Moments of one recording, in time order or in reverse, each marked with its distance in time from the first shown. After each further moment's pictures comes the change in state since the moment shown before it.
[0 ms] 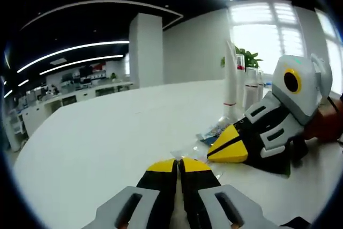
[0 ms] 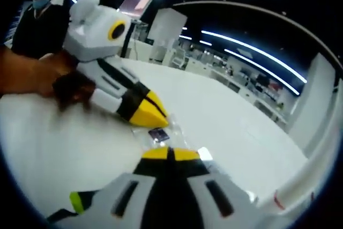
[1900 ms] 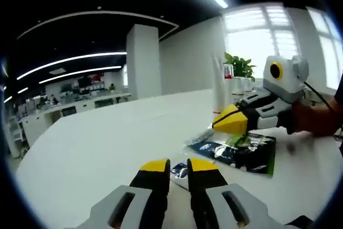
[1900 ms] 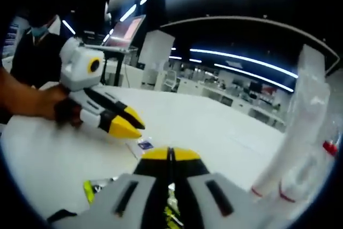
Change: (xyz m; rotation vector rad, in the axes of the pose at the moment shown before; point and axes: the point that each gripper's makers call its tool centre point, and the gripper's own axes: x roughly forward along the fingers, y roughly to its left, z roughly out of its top) left arm -0.024 -0.017 0.008 0.042 -0.083 -0.016; right arm -0.048 -0.036 0.019 0.138 -0.214 -0.067
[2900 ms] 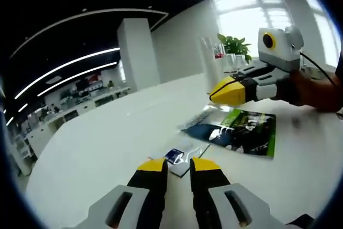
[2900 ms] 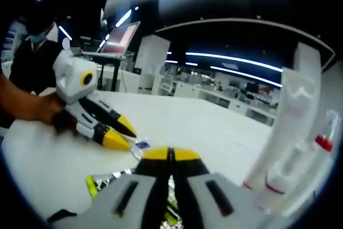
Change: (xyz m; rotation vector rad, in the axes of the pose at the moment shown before) left arm 0.000 -0.010 -0.021 0.125 0.107 0.030; right arm -0.008 -0.007 -0.001 0.009 -0.009 -0.004
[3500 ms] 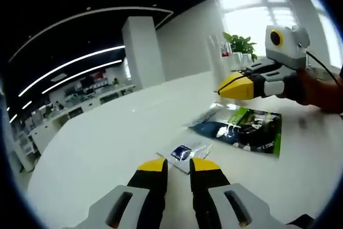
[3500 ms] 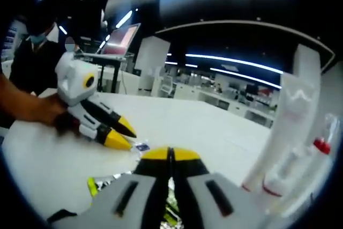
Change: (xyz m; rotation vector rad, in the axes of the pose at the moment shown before) left arm -0.007 -0.001 -0.002 -0.019 0.013 0.042; right arm -0.004 0.001 0.006 -0.008 -0.014 0.001
